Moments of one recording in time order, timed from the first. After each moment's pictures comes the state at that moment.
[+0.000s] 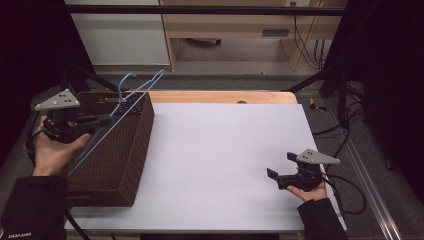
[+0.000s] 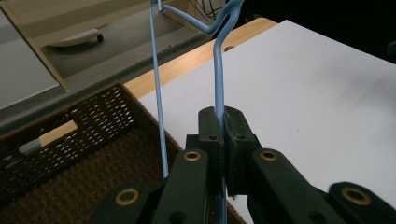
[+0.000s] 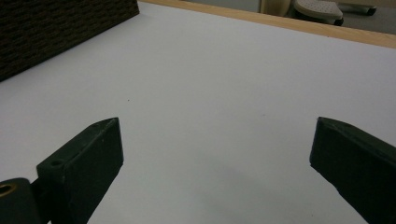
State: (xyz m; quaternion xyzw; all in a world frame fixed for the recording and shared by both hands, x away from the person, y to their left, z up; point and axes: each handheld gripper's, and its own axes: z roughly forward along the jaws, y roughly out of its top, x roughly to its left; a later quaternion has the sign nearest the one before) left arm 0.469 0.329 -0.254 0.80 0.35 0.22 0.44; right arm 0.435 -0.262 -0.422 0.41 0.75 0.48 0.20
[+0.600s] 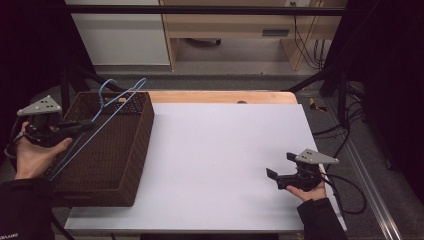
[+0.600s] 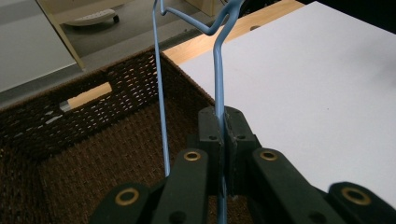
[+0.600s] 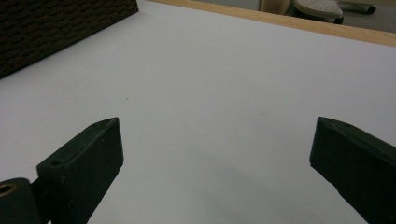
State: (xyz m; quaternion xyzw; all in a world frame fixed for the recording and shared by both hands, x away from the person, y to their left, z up) left arm 0.471 0.374 -0.273 0.80 0.38 0.22 0.42; right arm 0.436 -0.260 -0.423 0.41 0.75 0.48 0.20
